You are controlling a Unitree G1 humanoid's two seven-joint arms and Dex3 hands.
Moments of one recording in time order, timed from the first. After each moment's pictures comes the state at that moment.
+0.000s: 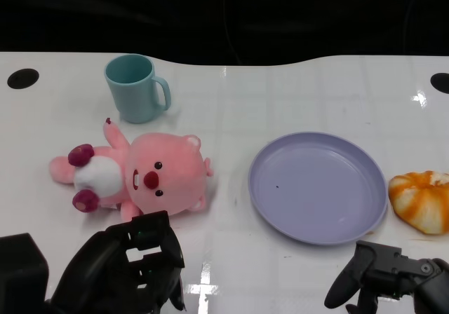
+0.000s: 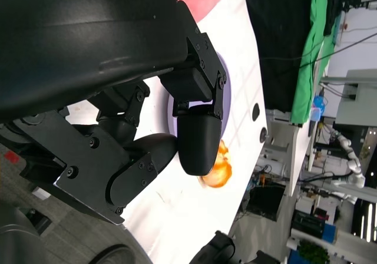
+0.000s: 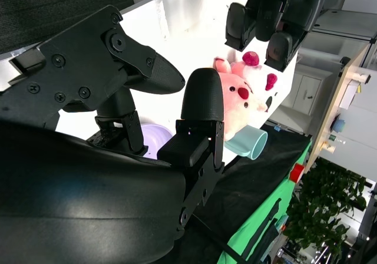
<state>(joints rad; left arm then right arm) 0.21 0.16 -0.02 -0.26 -0.40 0.21 -0.46 0.50 -0.26 0.08 -0.60 -0.05 -0.07 0.29</state>
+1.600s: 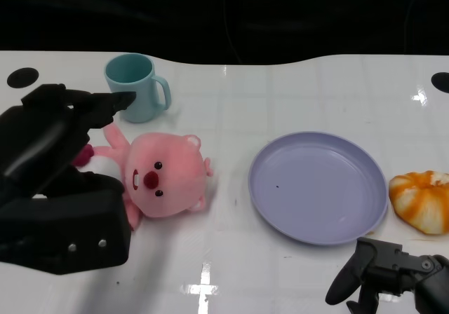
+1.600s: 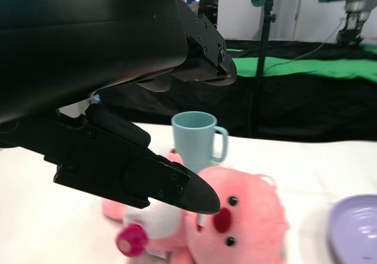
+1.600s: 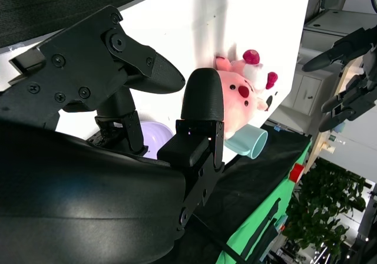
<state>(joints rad) -0.18 0.56 -0.07 -0.28 0.65 0.07 -0.32 0.49 -0.27 0.08 -0.59 -0.05 -0.07 0.29</state>
